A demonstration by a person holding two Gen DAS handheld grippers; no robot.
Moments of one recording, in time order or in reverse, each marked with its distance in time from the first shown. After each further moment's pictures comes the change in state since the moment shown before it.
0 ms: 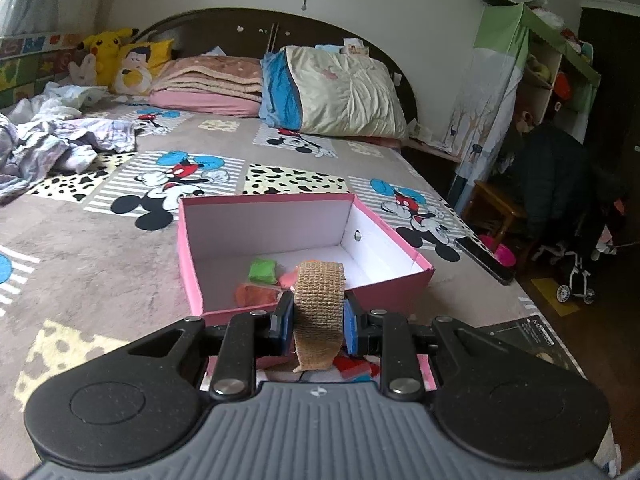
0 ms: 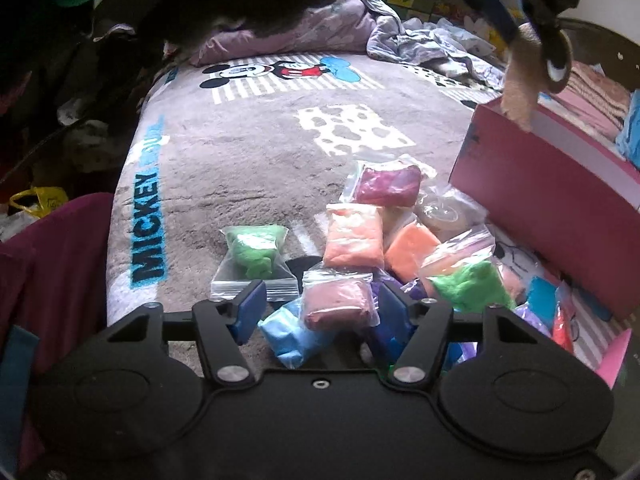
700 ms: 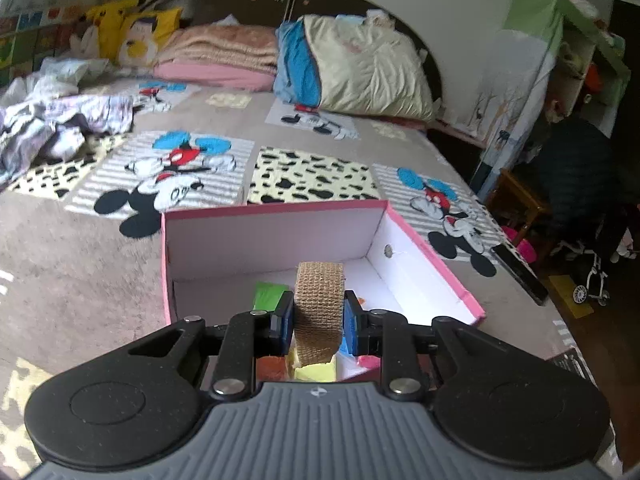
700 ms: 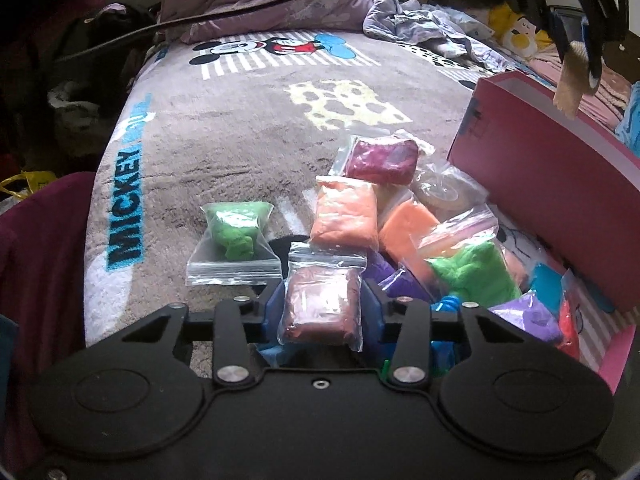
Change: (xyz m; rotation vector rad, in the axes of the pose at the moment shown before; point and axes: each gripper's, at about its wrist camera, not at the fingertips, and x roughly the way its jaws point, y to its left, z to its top) left arm 0.101 0.015 0.052 -0.044 0.104 0.051; right arm 0.016 -0.002 -0.005 -0.012 0.061 -0.023
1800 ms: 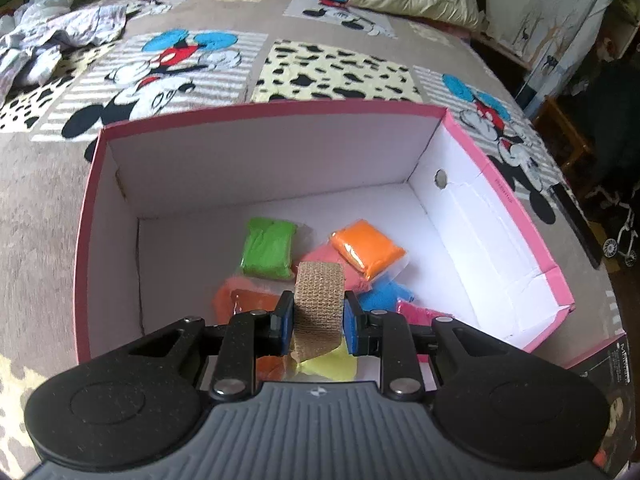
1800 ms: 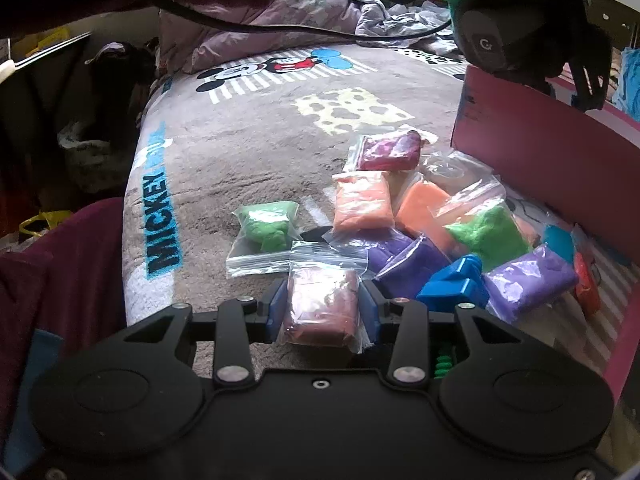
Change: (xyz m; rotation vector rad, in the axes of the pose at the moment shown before) left arm 0.112 -0.002 0.003 -0.037 0.312 0.085; right arm -0.023 0.004 -0.021 0.131 -0.059 0.058
